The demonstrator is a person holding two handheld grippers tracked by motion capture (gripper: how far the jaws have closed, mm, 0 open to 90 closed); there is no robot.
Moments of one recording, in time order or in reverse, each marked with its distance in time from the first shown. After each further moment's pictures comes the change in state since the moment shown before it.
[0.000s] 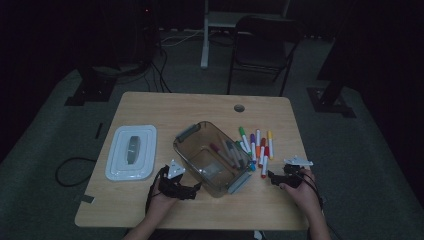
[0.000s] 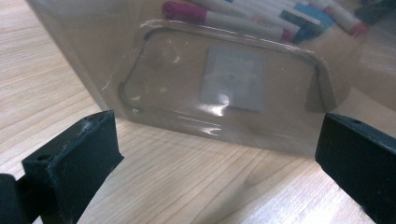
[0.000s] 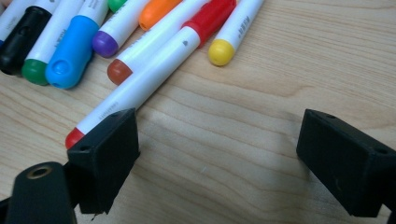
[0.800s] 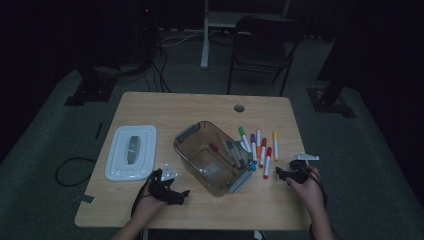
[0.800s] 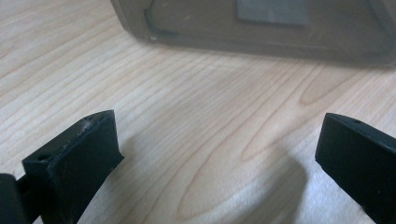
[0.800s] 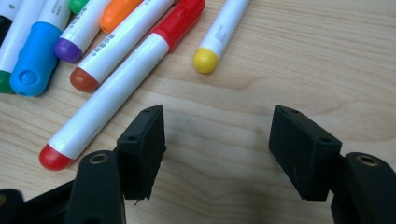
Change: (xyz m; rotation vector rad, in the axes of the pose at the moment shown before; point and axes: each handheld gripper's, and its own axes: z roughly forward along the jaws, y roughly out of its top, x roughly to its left) left arm 0.031 -0.027 -0.006 0.157 -0.019 0.084; right arm -0.020 0.012 -0.008 0.077 -0.038 0.050
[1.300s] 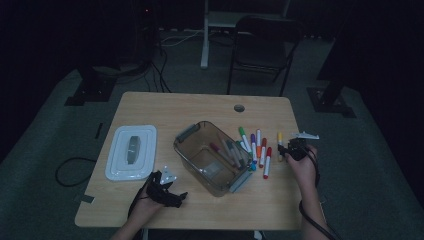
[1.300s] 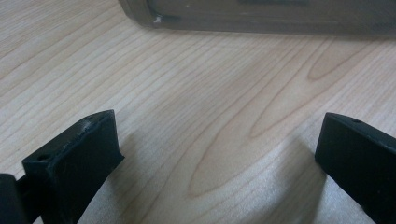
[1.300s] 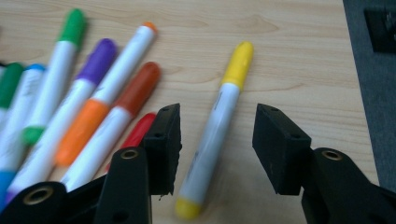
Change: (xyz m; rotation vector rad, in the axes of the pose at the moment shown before) left arm -0.001 -0.006 -0.001 0.008 0.033 0.056; right arm -0.020 0.061 0.025 -0.075 -0.056 0.118
